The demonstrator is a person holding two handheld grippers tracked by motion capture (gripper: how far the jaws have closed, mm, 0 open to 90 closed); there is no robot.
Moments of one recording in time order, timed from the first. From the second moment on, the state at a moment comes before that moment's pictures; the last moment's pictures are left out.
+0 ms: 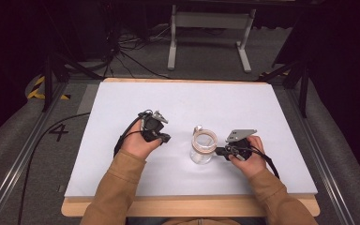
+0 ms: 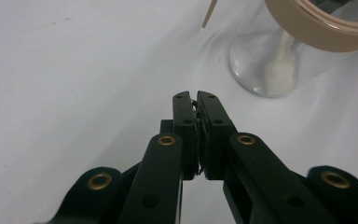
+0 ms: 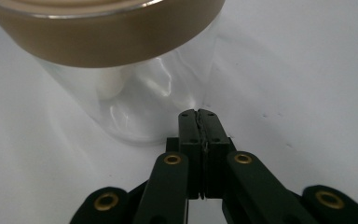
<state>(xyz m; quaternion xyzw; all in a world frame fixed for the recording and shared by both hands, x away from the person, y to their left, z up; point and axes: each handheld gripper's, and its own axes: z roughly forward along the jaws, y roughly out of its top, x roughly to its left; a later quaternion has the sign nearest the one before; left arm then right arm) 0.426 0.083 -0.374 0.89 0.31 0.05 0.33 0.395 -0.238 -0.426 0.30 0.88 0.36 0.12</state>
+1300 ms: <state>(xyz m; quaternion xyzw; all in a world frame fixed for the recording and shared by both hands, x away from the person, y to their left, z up) 0.438 0.058 -0.355 0.84 0.27 0.05 0.46 0.363 -0.263 -0.401 0.31 0.86 0.39 0.14</state>
